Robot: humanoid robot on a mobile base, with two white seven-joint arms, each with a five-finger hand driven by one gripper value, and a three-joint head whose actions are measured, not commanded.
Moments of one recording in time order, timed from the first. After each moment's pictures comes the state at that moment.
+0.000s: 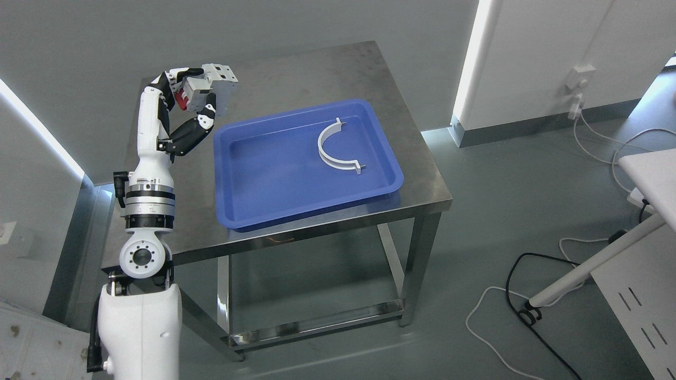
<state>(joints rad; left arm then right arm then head) -0.55 0.02 0.14 -1.51 -0.23 -0.18 -0.06 0.04 0.00 -0.04 -0.16 -0.04 0.05 0.00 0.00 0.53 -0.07</state>
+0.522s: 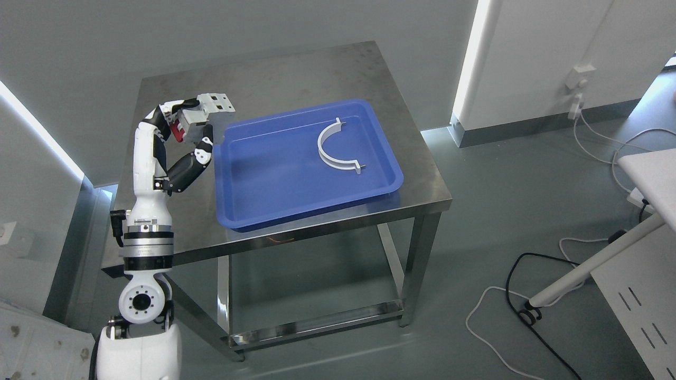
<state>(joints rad) -0.38 0.01 0.15 -1.62 -0.21 -0.30 -0.08 0.04 0.00 -0.04 -0.16 -0.04 0.05 0.00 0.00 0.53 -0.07</state>
